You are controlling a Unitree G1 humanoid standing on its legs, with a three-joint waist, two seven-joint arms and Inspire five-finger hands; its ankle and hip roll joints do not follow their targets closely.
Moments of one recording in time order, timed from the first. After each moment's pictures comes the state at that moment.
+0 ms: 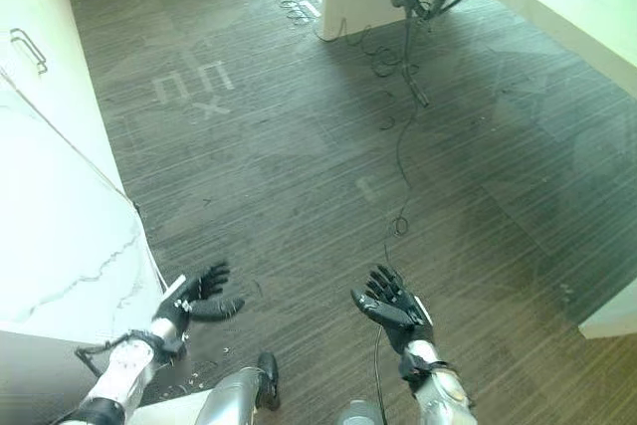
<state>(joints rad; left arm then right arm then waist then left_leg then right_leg) -0.16 0.38 -0.18 0.79 -0.25 -0.31 -0.14 -0.02 -0.25 0.09 0.63 0.73 -0.17 0.34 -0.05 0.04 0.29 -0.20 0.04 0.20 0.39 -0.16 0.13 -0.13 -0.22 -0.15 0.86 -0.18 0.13</state>
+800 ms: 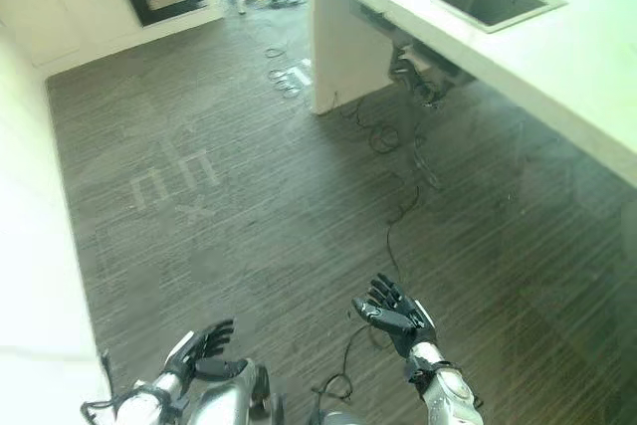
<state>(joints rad) 0.06 0.31 -0.20 0.94 -0.16 -0.34 -0.16 -0.03 -0.31 0.07 0.76 0.71 -0.22 0.41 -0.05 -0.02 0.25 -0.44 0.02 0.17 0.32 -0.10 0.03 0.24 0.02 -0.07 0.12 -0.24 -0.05</state>
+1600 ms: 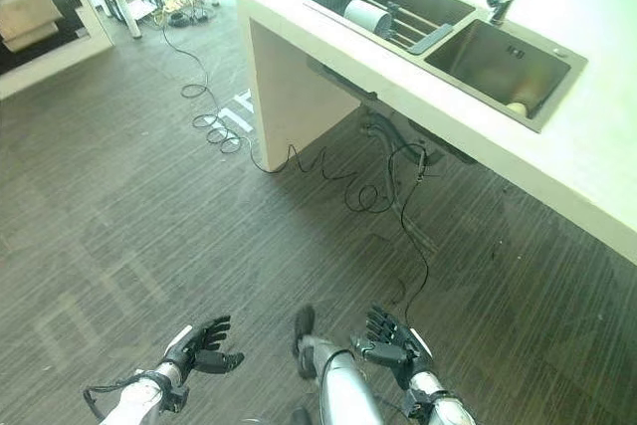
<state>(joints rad) -0.04 0.27 -0.23 1.10 -0.15 -0.30 -0.14 0.08 -0.35 0.11 0.87 0.63 -0.26 0.34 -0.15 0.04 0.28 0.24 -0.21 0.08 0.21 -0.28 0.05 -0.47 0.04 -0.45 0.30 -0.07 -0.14</state>
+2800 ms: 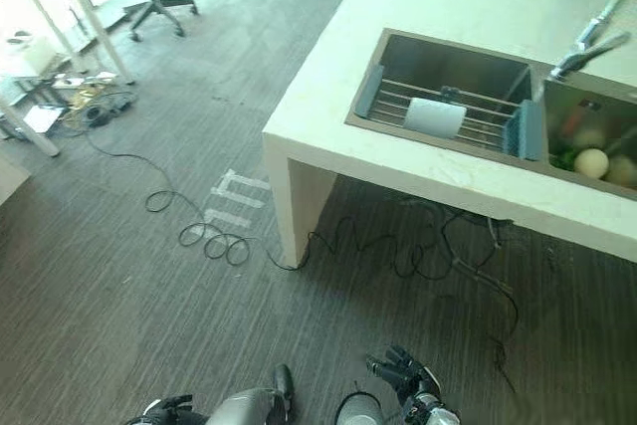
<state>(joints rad) -0.06 0.26 -0.16 1.28 -0.15 0.01 0.06 -0.07 -0.25 0.04 1.18 0.70 -0.19 0.21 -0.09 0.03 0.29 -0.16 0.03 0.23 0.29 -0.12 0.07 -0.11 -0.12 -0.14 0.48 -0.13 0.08</state>
